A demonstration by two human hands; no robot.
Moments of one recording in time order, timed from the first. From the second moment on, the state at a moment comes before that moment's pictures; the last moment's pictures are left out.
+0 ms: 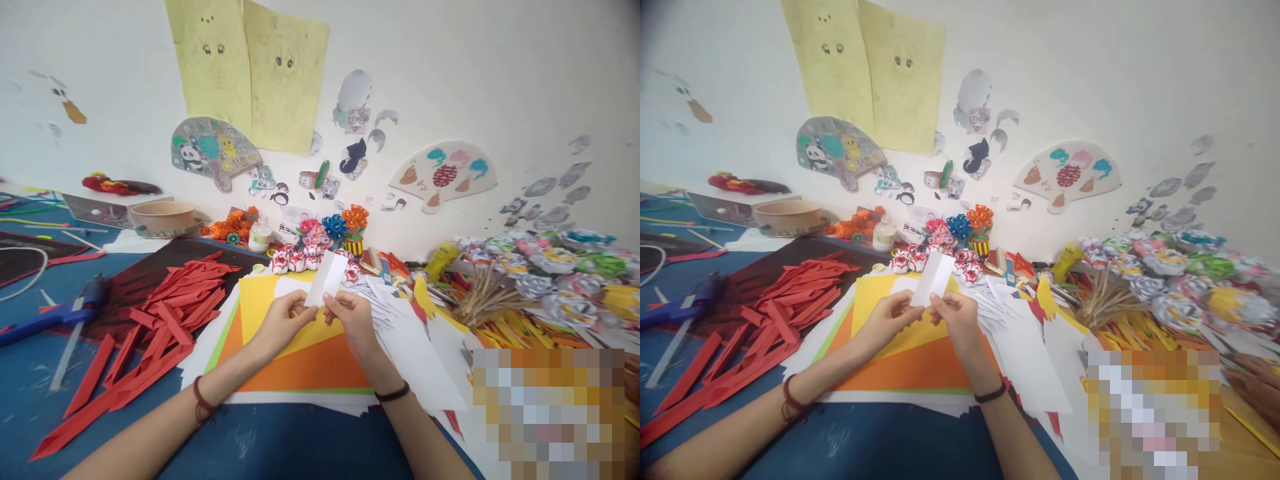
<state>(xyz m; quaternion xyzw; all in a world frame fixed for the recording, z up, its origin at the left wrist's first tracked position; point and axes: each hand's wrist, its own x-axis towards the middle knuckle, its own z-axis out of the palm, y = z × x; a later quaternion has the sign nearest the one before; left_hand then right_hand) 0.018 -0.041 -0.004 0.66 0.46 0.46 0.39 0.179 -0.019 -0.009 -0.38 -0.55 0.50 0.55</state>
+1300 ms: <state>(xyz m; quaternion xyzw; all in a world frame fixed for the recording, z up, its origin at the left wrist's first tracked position) 0.009 -0.040 0.000 0.67 0.45 0.51 0.30 0.182 -0.019 -0.007 -0.35 -0.60 0.54 0.48</state>
